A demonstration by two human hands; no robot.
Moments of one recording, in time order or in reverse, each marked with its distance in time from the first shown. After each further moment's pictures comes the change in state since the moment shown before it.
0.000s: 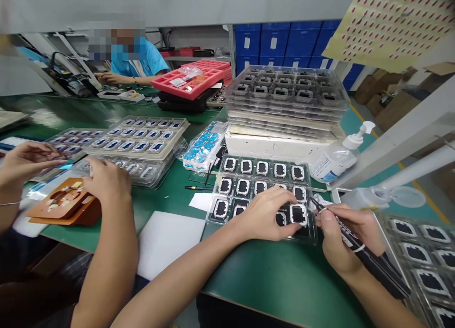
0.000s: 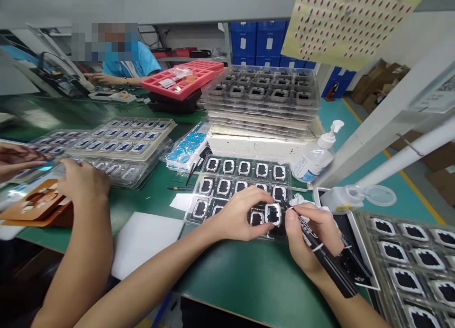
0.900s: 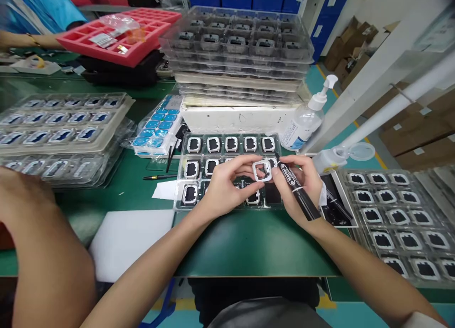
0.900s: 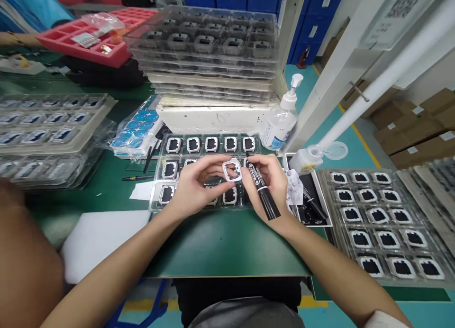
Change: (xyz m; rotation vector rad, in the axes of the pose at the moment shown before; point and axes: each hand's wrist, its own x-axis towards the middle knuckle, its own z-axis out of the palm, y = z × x) left_hand -0.003 0.009 -0.008 -0.500 0.207 -0.185; right_hand 0.008 -0.011 0.027 0.132 -0.065 0.066
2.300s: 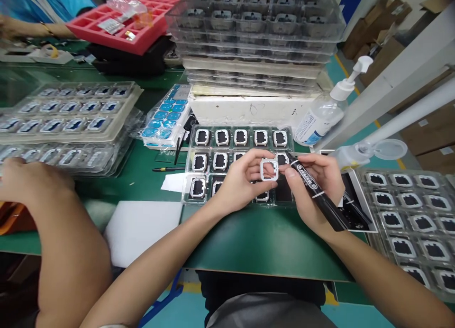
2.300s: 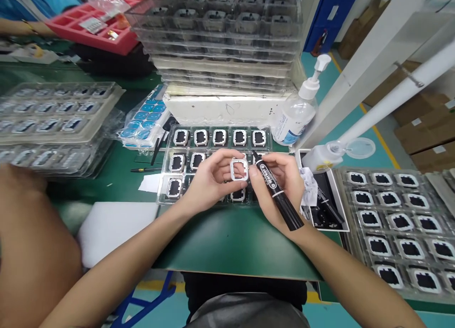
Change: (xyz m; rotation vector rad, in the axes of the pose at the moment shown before) left_hand 0.002 -0.010 0.007 -0.279 -0.022 -0.268; right_hand -0.003 -0.012 0.000 -0.008 0.005 0.046
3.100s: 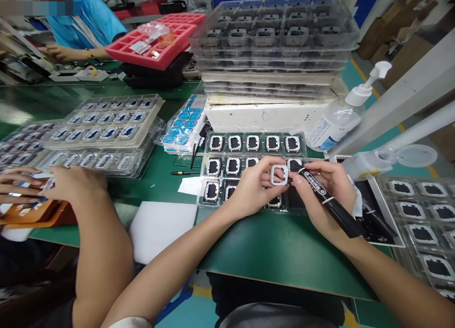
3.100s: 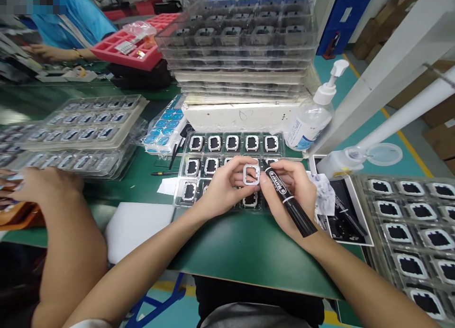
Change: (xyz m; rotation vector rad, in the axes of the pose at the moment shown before) left_hand -0.001 -0.010 -0.004 0.204 -0.010 0.029; right_hand -0.002 0.006 -0.001 -0.036 -0.049 0.041
